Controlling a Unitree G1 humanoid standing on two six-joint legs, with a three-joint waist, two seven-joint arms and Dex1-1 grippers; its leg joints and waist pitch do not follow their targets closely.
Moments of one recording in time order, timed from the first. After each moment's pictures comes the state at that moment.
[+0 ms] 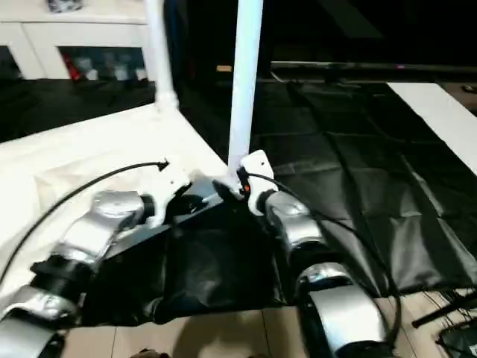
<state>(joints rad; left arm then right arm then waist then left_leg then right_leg) -0.56 0.31 -0.23 0.41 0.03 0.32 -0.93 -0.76 -0.13 0.03 1.06 -0.01 -0.15 0.71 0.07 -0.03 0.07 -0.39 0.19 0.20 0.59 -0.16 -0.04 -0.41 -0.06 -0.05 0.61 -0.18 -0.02</state>
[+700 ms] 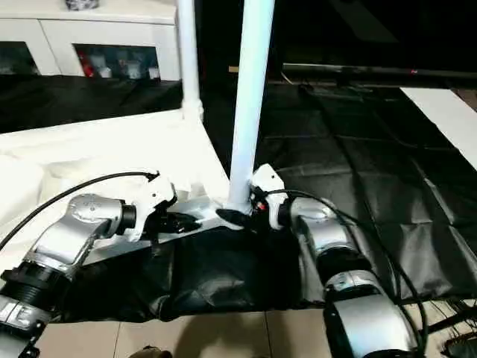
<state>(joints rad) -0.51 0.40 -0.25 0.36 -0.03 0.32 -1.13 -0.70 -0.22 0.09 0.98 0.03 -0.17 1.10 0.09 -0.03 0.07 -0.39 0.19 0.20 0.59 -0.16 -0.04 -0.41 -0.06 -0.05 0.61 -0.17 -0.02</state>
